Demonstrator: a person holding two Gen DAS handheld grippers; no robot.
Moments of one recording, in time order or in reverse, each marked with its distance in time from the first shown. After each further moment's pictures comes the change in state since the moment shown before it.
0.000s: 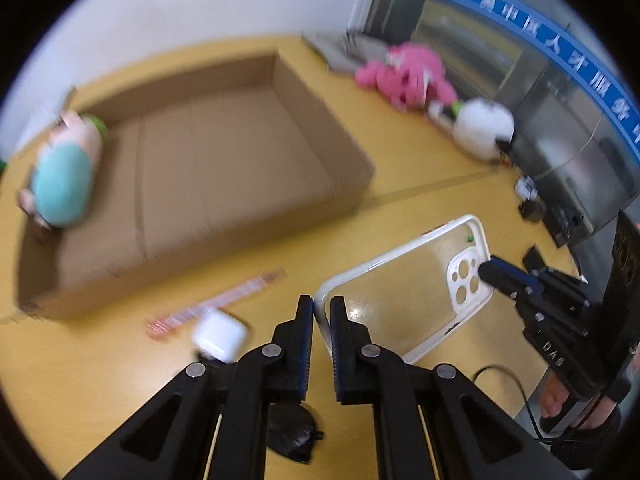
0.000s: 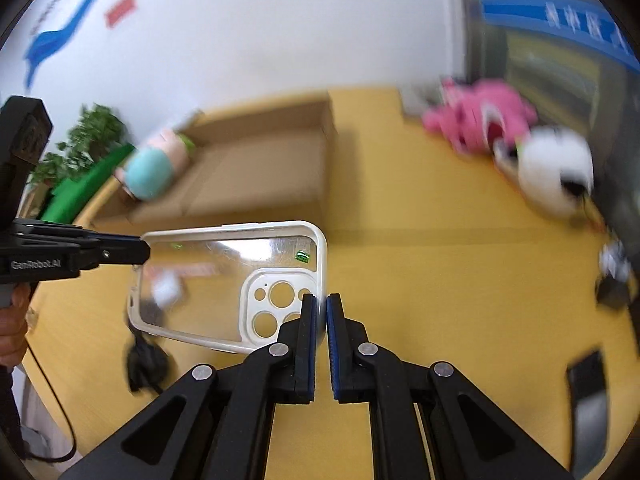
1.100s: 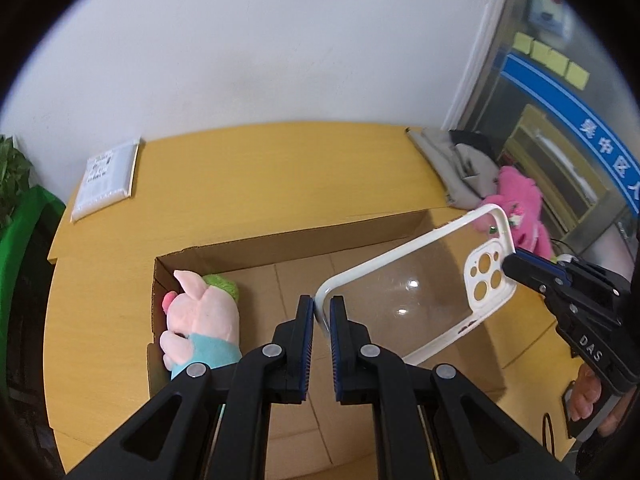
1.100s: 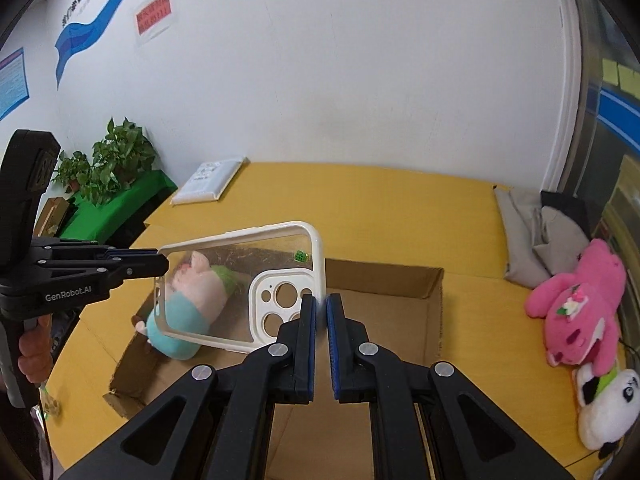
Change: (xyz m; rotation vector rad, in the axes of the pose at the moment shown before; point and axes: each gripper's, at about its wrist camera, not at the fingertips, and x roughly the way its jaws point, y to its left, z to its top) left arm 0.010 0.196 0.211 -0.139 -0.071 0.146; right arm 0.165 0.094 0.274 -0.098 0.031 0.122
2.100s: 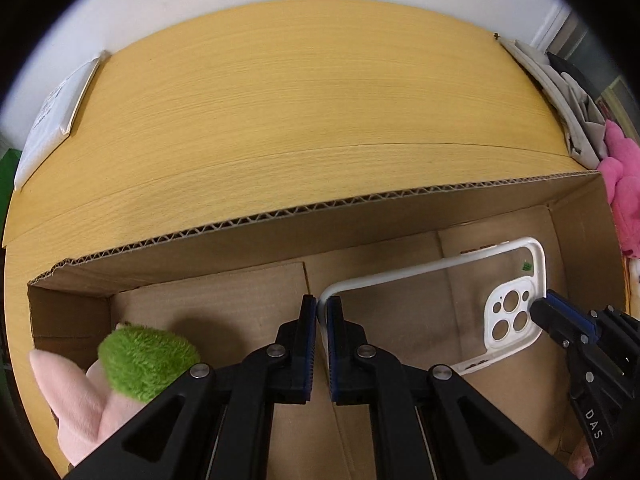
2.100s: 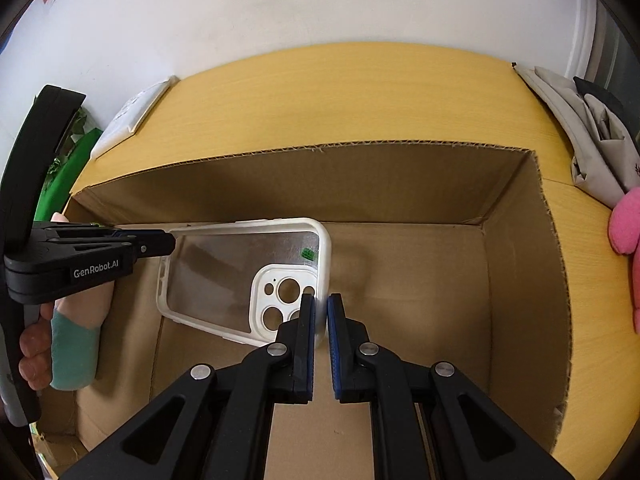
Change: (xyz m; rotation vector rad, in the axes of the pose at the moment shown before) left arm 0.228 0.042 0.019 -0.021 0.319 0.109; right arm 0.214 -0.068 -0.044 0.152 0.287 -0.047
